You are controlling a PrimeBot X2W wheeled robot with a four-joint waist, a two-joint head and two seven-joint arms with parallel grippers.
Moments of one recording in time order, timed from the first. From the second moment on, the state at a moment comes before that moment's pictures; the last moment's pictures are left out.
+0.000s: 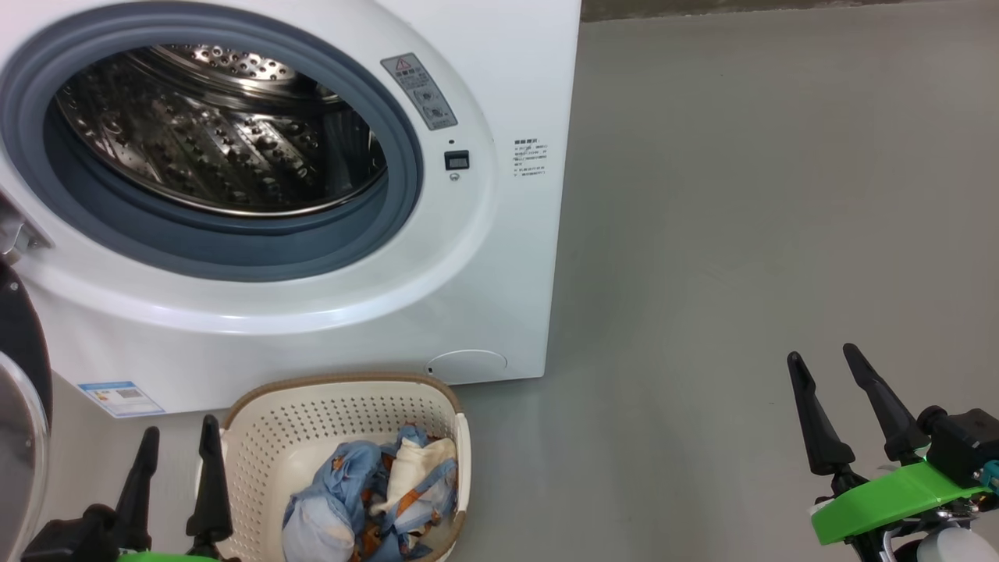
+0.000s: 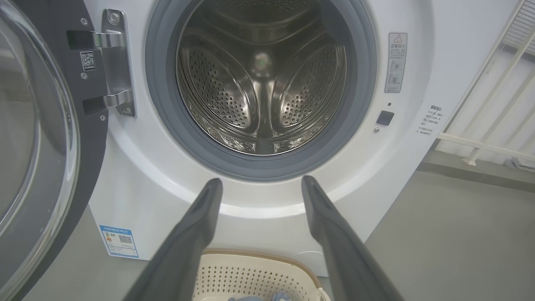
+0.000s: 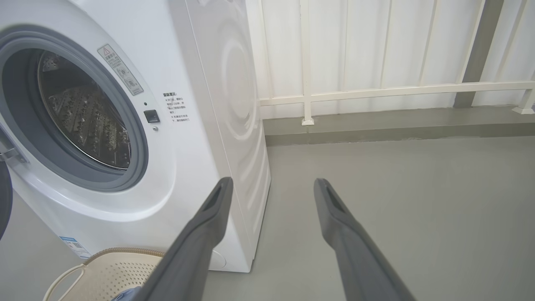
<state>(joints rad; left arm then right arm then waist) -0.05 0.14 0.02 0.27 -0.43 -0.13 -0.26 -0.06 -0.25 0.11 0.20 0.42 0.12 -0.25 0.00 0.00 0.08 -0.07</state>
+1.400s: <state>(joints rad) -0.25 0.10 -0.03 0.71 -0.33 -0.13 -0.26 -0.16 -0.20 0.12 0.17 0.42 0.12 -0.25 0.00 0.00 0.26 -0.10</state>
